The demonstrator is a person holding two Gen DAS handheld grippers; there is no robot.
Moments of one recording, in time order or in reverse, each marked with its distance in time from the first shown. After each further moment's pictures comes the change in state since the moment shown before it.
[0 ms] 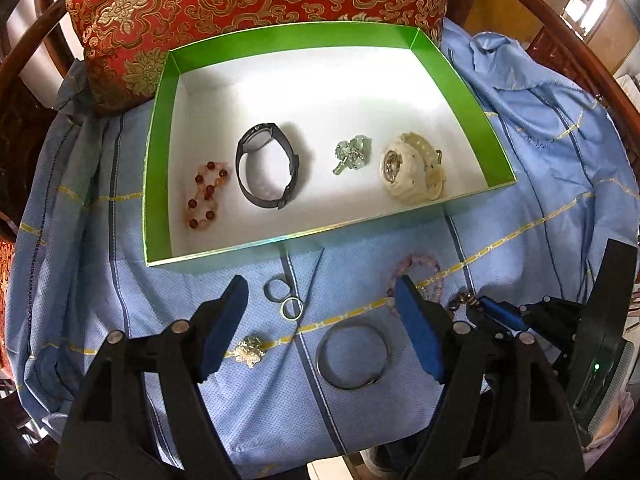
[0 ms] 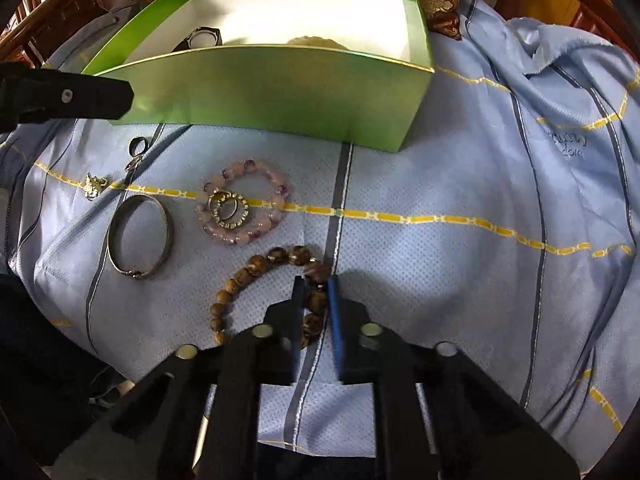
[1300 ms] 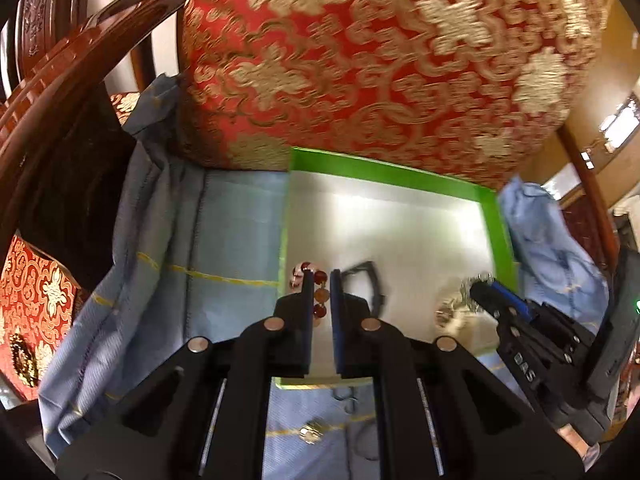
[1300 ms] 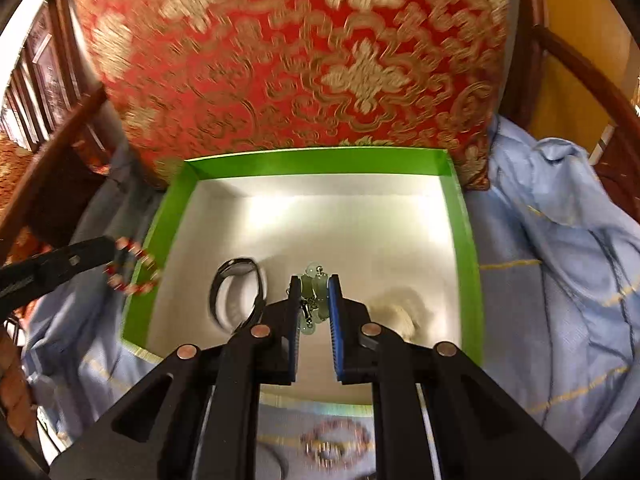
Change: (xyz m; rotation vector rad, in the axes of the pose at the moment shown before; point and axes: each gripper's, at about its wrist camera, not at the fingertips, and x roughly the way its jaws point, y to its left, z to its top) left arm -0.036 0.112 0.064 -0.295 -0.194 -0.022; right arm -0.026 0.016 0.164 0.155 -0.255 0.075
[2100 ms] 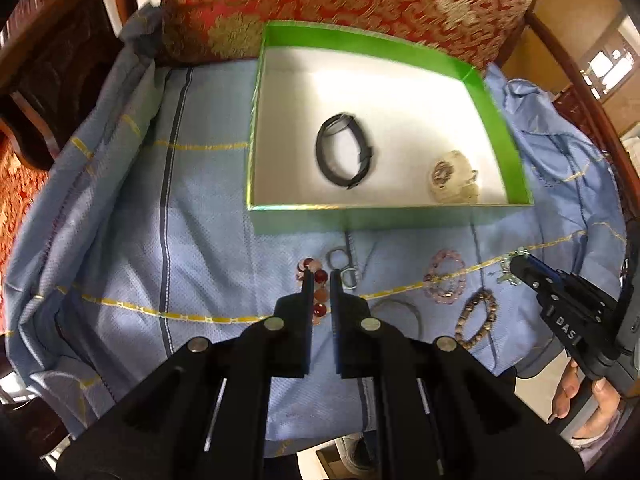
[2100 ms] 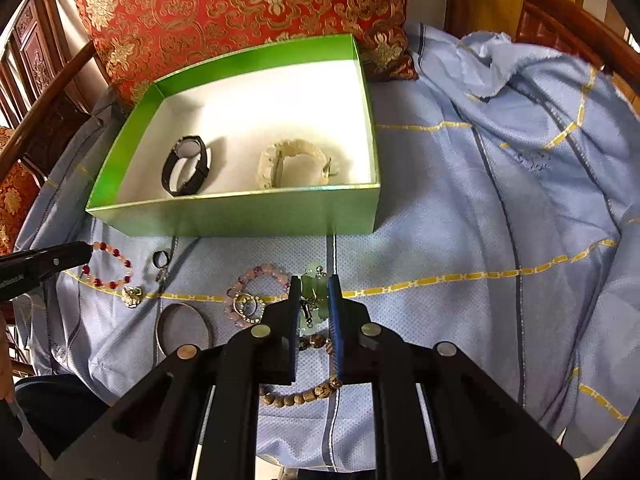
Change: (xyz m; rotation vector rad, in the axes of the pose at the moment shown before) left arm -0.014 -0.016 -0.102 0.112 0.157 -0.010; right arm -0.054 -0.057 -0.113 0.062 0.104 -0.038
